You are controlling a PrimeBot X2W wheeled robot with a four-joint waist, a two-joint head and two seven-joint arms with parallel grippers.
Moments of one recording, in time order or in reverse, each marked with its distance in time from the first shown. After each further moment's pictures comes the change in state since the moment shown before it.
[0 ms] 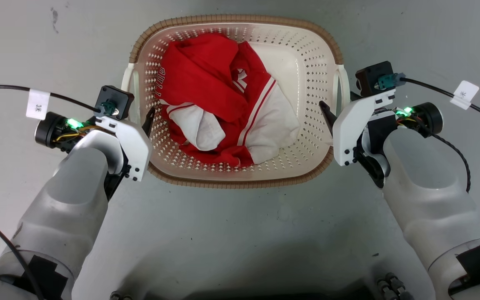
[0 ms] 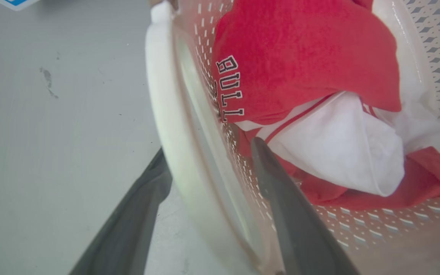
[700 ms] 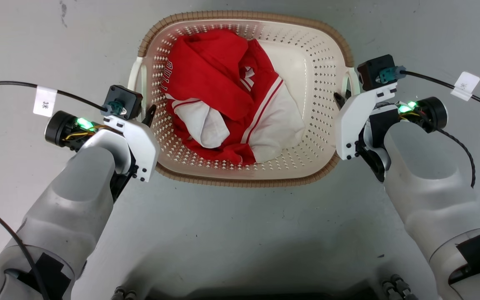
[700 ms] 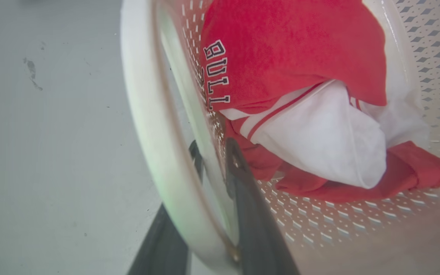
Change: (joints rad) left arm -0.033 0.014 -0.208 0.000 -0.193 -0.002 -0.012; right arm -0.062 0.005 0.027 0.096 0.001 -0.001 -0.023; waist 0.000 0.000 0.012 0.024
